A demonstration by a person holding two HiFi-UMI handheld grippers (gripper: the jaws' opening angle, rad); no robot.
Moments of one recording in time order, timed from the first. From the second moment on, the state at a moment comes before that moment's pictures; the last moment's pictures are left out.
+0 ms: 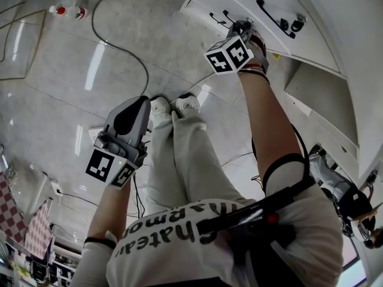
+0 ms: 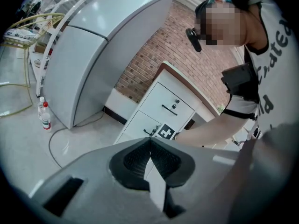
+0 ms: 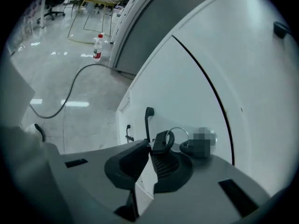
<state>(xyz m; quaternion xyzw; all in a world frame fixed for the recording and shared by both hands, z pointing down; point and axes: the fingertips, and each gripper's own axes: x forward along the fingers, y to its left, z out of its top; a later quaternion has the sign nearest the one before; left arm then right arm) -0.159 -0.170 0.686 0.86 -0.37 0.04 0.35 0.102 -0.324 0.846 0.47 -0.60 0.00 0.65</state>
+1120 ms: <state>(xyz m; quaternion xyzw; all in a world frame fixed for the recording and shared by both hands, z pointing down) -0.194 -0.120 0.666 0.83 -0.43 0.03 0.36 0.002 -0.189 0.844 0.48 -0.64 0.04 0.60</state>
